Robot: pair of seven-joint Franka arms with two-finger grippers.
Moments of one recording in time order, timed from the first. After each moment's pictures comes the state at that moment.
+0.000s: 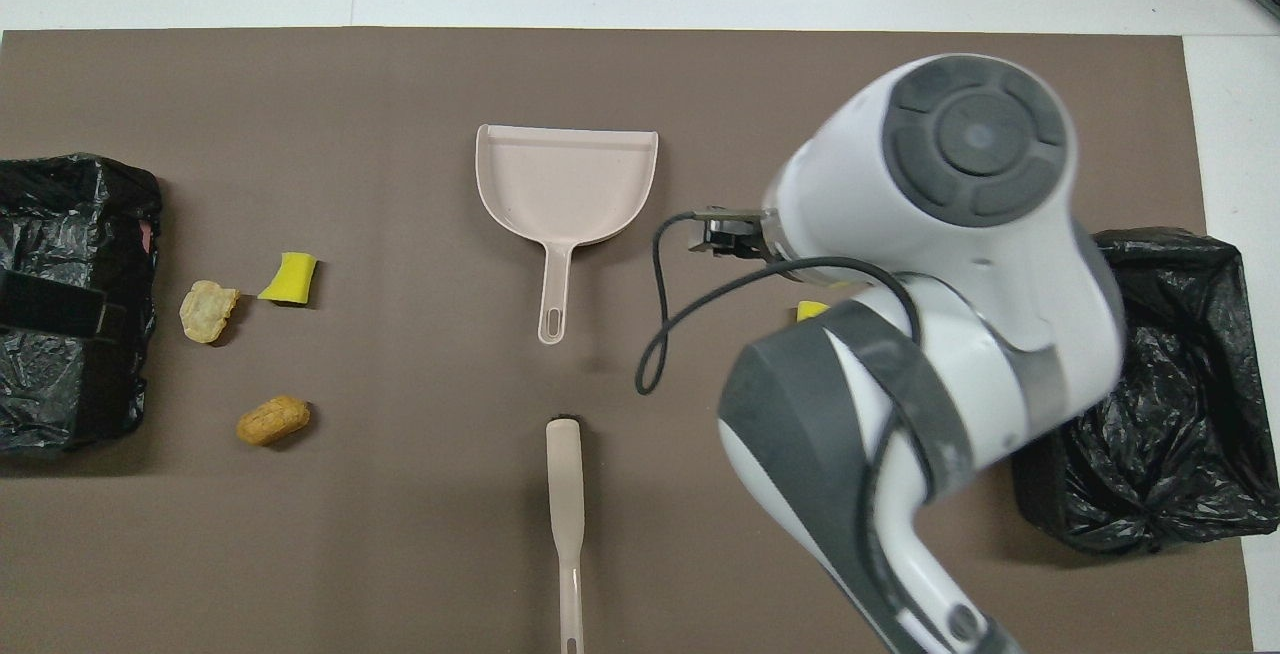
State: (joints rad) left arm -0.13 -0.06 0.01 -1.39 -0.06 1.29 0.00; right arm 0.43 0.29 0.06 -1.43 -0.07 1.81 0.62
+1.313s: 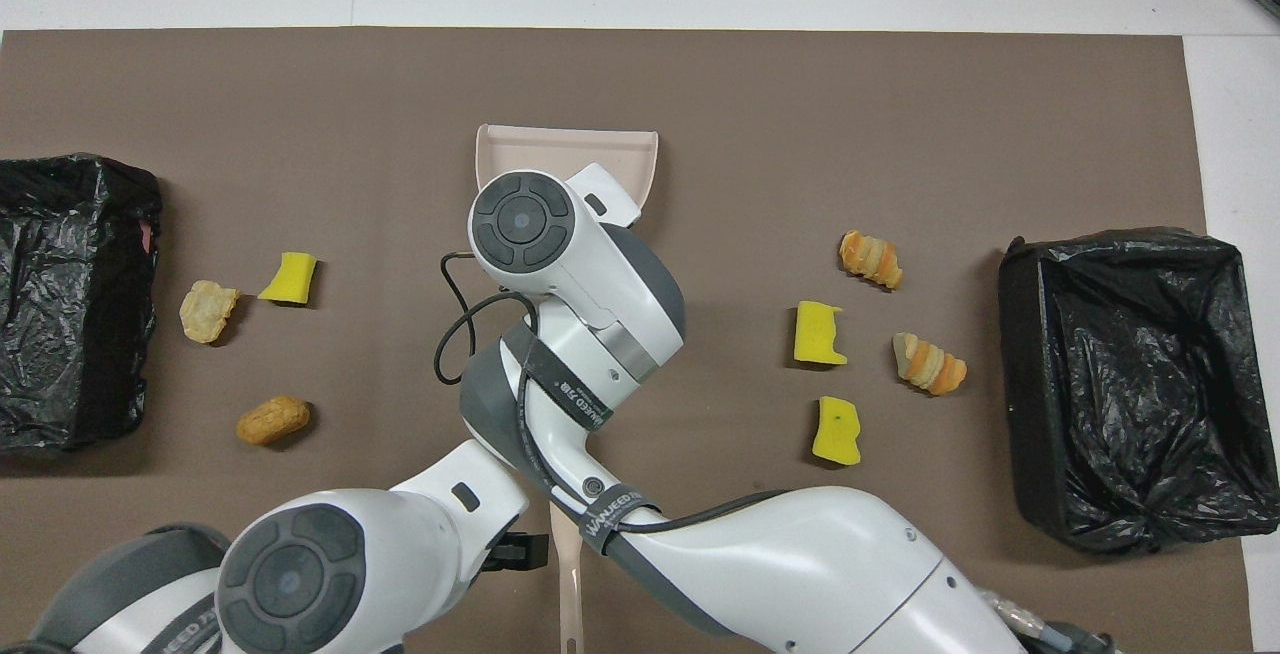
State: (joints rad) left arm -0.61 -0.39 -0.08 -2.40 -0.16 1.94 -0.53; right arm 0.65 0.74 0.04 -1.17 -0.09 1.99 0.78
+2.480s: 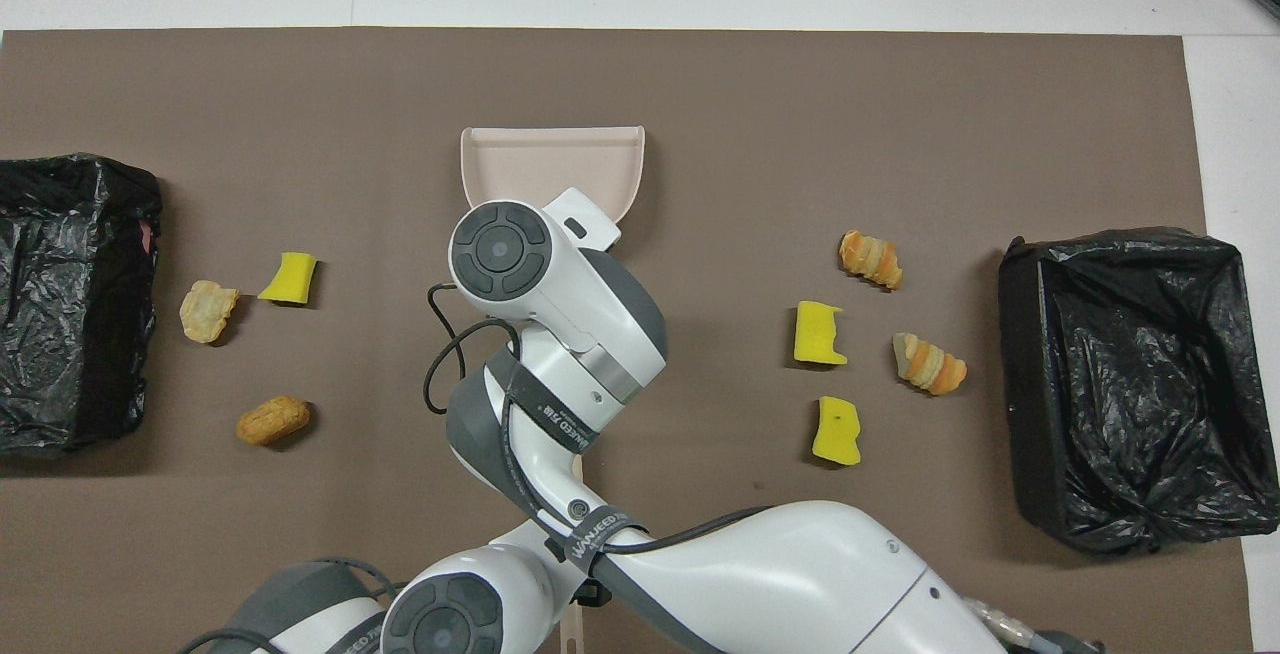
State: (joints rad) left arm -0.79 -0.30 -0.08 -2.53 -0.19 2.19 -0.63; right arm 0.66 0.72 0.06 -1.22 -0.09 2.00 0.73
